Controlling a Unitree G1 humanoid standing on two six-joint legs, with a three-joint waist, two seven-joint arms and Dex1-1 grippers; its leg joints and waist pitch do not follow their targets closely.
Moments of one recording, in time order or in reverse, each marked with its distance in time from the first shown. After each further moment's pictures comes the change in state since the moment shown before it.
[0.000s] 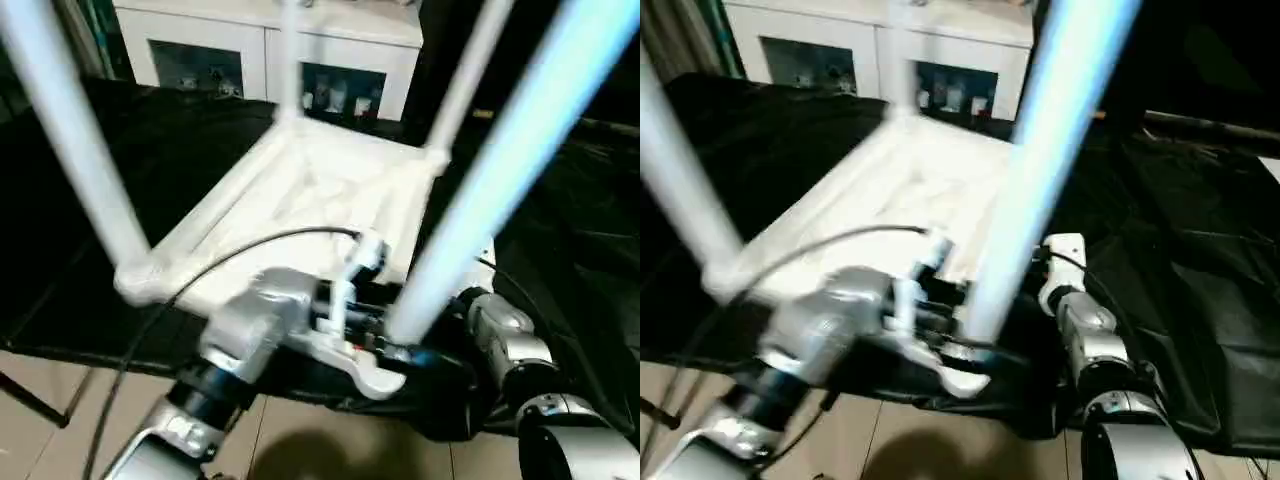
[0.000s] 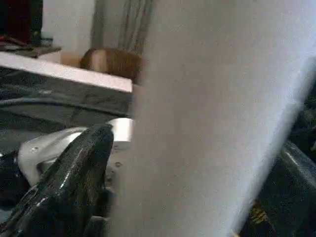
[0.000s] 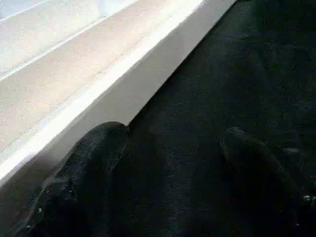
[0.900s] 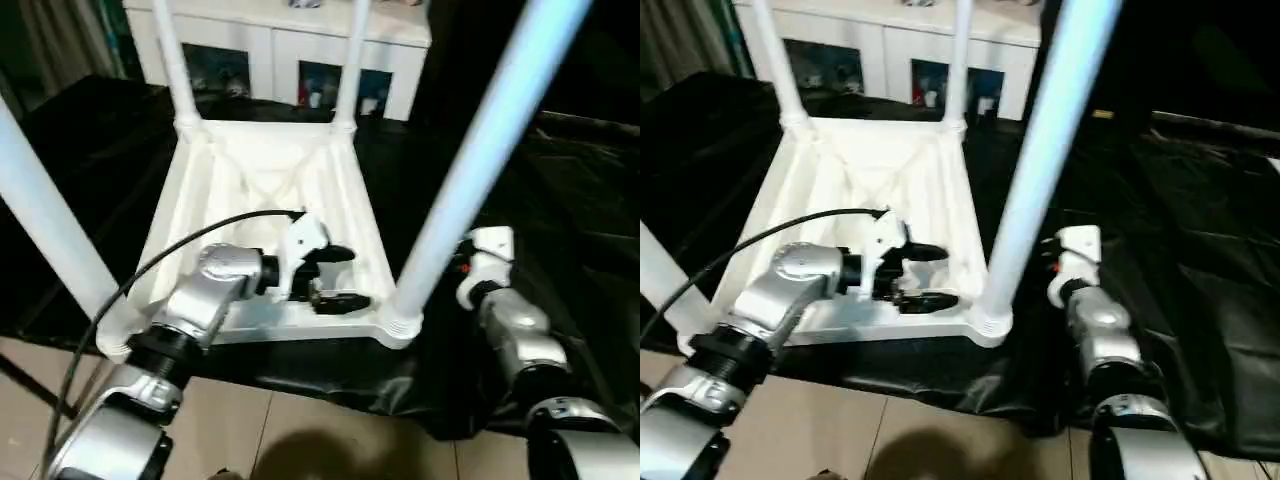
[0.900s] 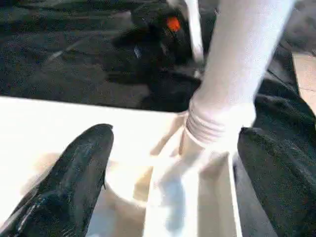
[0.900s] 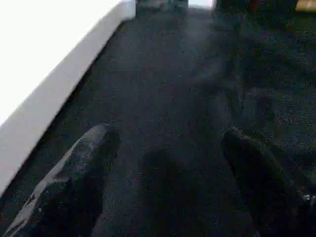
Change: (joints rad) left arm -0.075 0.225 0.070 0.240 0.238 -0.250 0.144; right arm 0.028 -0.082 -0.063 -0.107 0.026 -0.046 -0.016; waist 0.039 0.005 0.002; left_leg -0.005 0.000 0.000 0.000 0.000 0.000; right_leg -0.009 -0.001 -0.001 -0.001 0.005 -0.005
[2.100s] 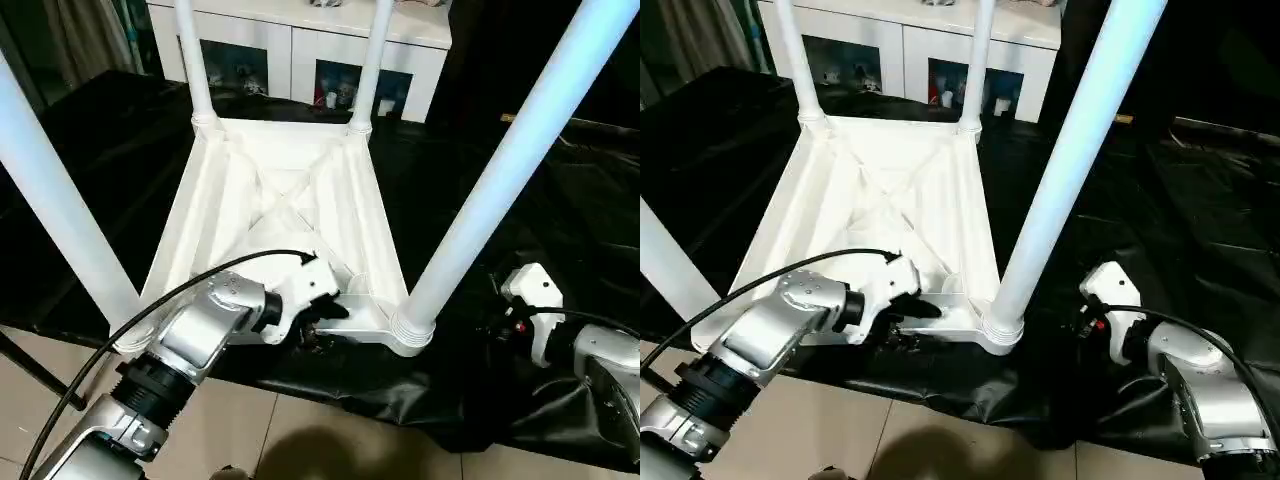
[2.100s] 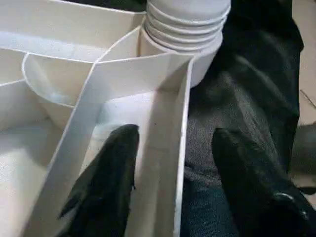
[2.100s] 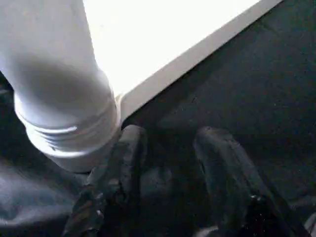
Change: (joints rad) left arm 0.101 0.054 -0.144 -0.240 0.111 0.297 0.039; right arm 0.455 -0.335 0.157 -0.810 0.074 0.394 0.523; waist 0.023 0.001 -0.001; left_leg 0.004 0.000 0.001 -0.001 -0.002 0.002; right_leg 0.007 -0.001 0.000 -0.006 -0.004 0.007
